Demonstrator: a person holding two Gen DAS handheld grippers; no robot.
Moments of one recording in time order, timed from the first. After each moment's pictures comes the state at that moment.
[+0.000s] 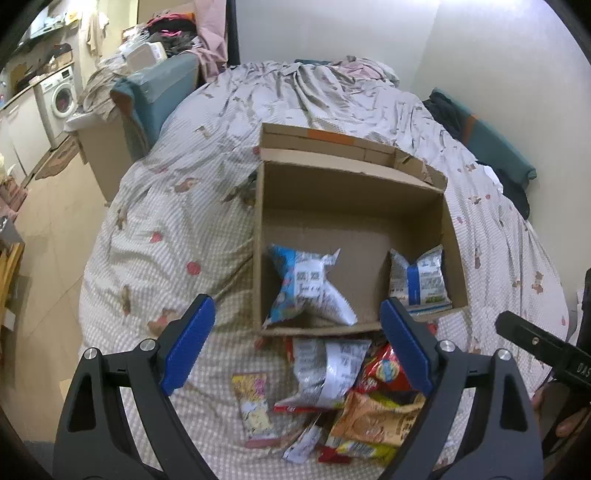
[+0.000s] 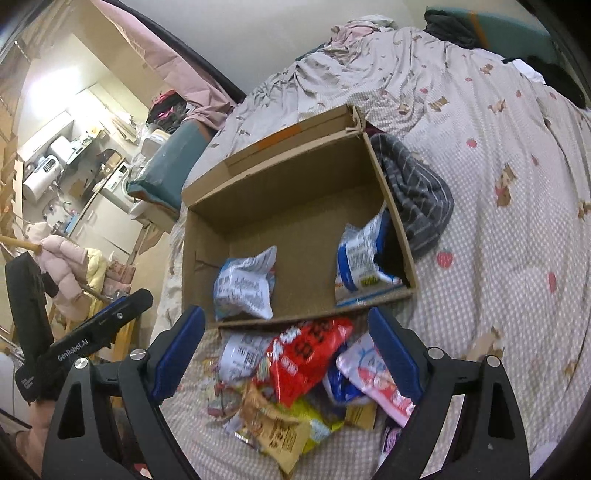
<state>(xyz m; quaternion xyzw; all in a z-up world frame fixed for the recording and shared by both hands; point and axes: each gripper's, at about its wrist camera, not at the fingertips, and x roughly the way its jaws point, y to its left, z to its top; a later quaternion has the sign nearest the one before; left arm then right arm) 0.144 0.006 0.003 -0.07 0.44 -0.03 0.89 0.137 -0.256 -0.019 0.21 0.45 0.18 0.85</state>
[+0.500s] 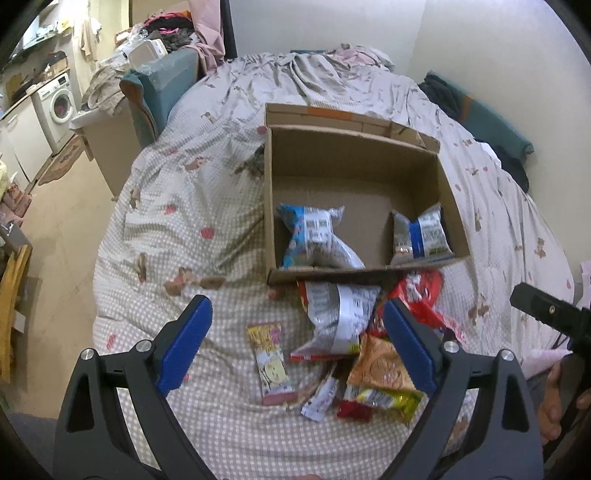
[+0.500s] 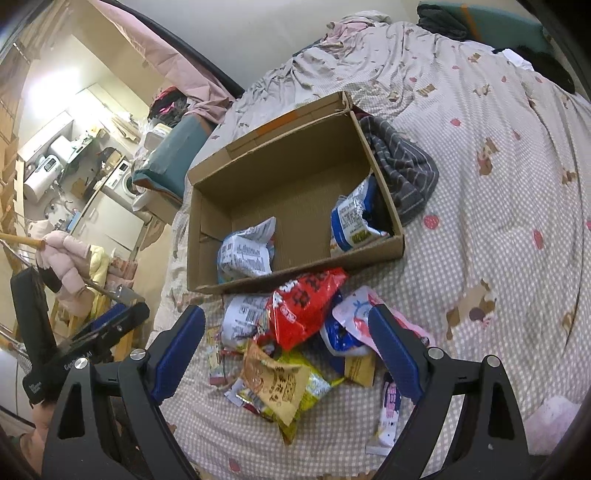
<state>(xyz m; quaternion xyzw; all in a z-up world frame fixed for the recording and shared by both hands) 0.095 0.005 -0.008 -0.04 0.46 -0.04 0.89 0.095 -0.262 -0.023 0.22 0.46 0.17 0.84</state>
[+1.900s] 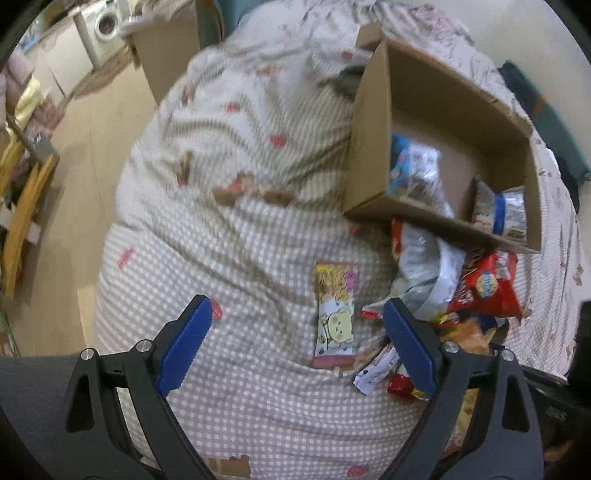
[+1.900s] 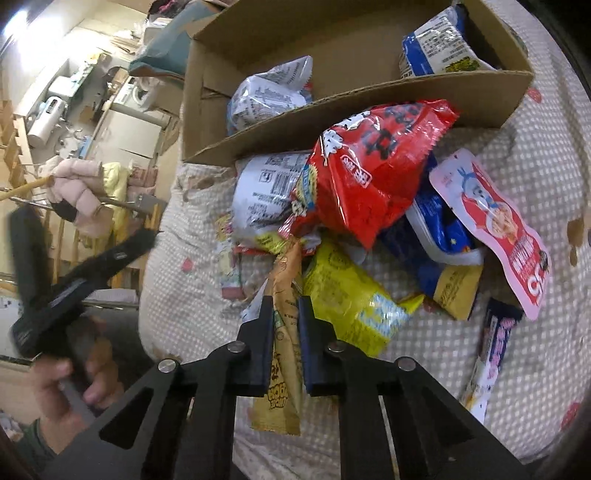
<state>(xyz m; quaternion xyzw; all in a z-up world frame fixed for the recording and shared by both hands) 0.104 0.061 -0.081 -0.11 0.57 0.07 0.81 0.109 -0.181 -0.103 0.21 0.62 0.28 0.71</state>
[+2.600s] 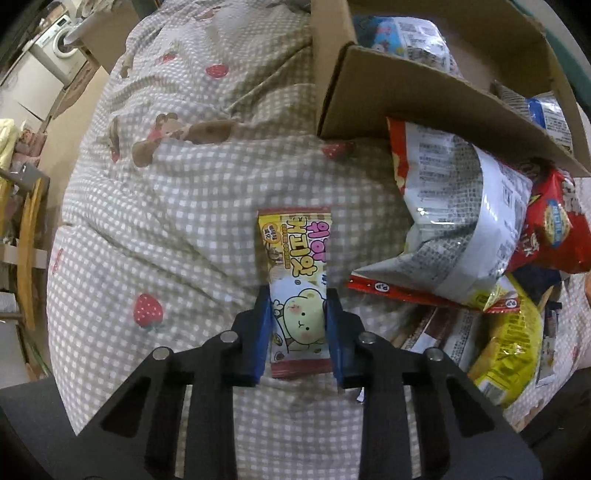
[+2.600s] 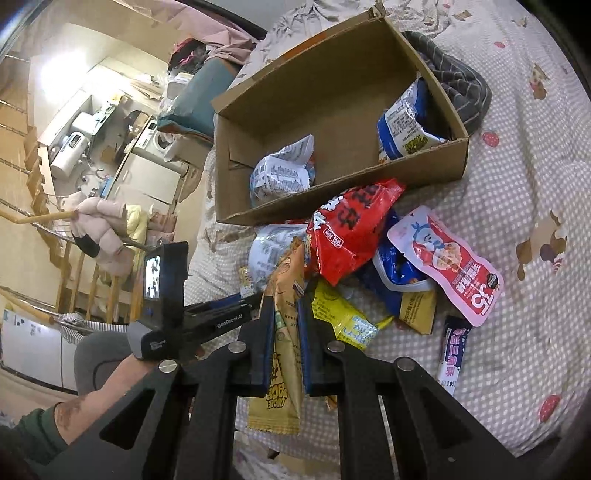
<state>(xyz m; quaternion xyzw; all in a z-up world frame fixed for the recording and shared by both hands) 0.133 0.013 -0.155 -0.02 0.64 0.04 0.76 0.098 -0.233 -0.060 0.25 0.53 0.27 0.76</state>
